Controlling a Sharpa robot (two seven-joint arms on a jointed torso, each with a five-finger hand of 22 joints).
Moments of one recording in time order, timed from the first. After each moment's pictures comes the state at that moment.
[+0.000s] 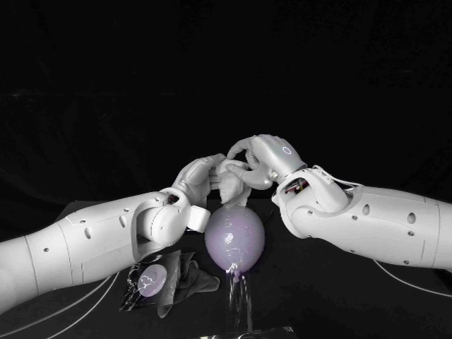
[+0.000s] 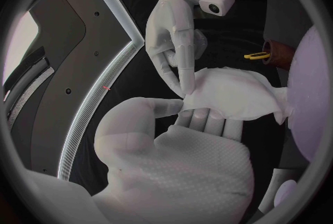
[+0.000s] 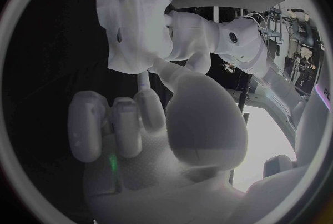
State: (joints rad) left arm 1.24 -0.59 -0.06 1.33 0.02 -0.13 0.43; left_hand 0.73 0.06 1.07 0.25 0.05 0.88 0.22 0.32 0.17 1.08 0.19 0.07 0.07 1.00 0.16 0.07 0.15 0.17 0.80 0.29 0.09 0.07; right arm 1.38 -0.64 -0.16 1.52 -1.57 -0.79 -0.27; right_hand 1.25 -0.21 0.51 0.13 0.05 1.00 0.11 0.28 0.37 1.47 0.03 1.30 1.31 1.46 -0.03 1.56 1.31 0.04 1.46 0.07 1.42 1.31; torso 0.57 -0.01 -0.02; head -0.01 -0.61
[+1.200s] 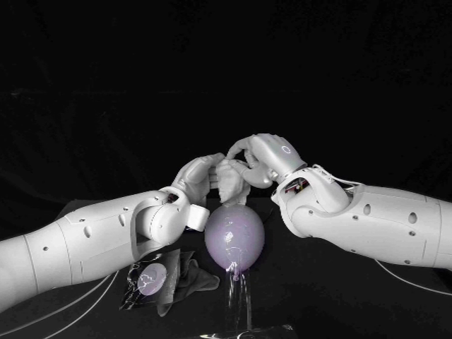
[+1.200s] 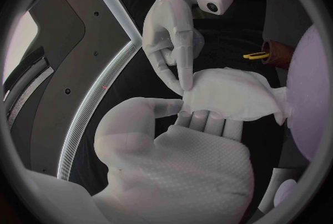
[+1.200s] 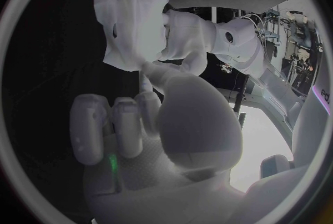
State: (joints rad) left arm 1.24 -0.59 -0.06 1.33 0.02 -0.13 0.43; left_hand 0.73 0.06 1.08 0.24 0.05 0.87 0.22 0.32 0.17 1.08 0.19 0.07 0.07 1.00 0.16 0.07 0.15 0.17 0.80 0.29 0.09 0.07; right arm 1.38 -0.64 -0.16 1.53 -1.58 -0.81 -0.24; right_hand 1.34 -0.10 0.59 0.07 0.05 1.06 0.08 0.32 0.40 1.47 0.01 1.37 1.31 1.47 -0.05 1.57 1.31 0.04 1.47 0.06 1.48 1.31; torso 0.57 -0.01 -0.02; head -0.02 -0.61
